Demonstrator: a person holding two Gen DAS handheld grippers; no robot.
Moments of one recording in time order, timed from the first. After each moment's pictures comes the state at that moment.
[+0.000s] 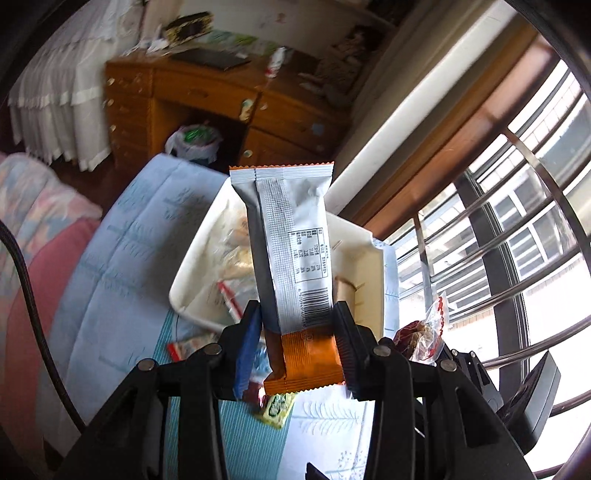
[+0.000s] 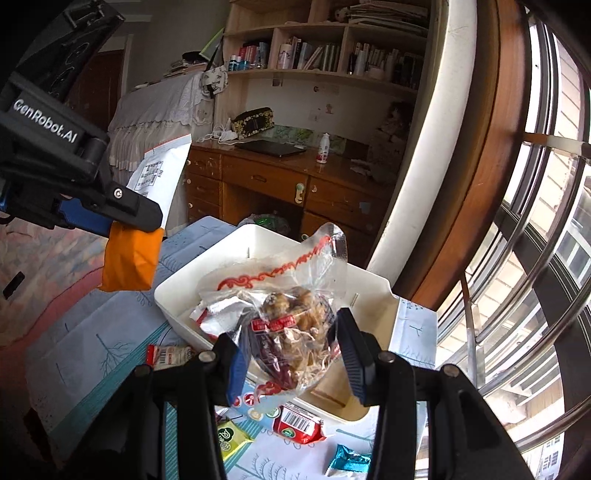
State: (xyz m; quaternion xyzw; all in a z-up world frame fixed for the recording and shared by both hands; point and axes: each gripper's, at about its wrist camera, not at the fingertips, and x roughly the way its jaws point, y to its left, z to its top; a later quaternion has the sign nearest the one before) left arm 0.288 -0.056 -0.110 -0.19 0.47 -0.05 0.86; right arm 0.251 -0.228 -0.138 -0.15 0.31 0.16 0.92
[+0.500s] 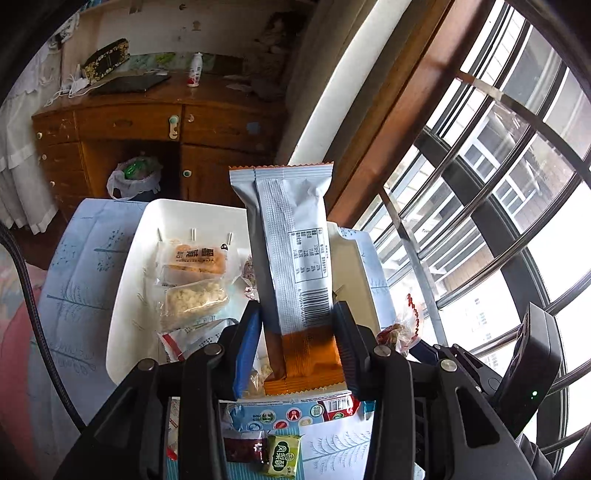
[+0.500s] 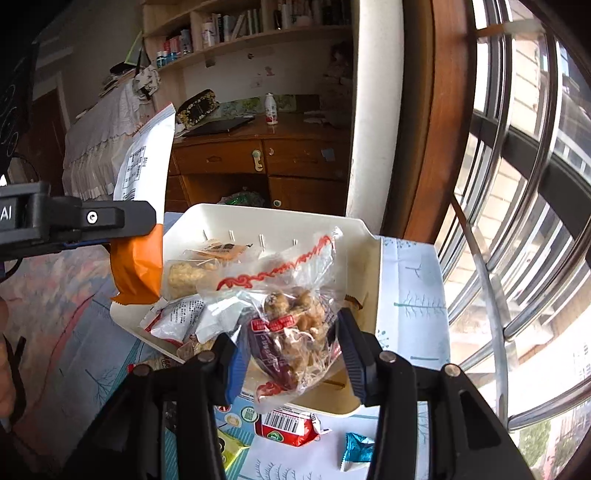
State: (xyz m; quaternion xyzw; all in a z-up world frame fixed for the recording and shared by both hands) left arm 0.344 -0.106 -0.155 -0.11 0.46 -0.15 0.87; right arm 0.300 -0.272 -0.180 -0.02 0.40 0.10 0.91
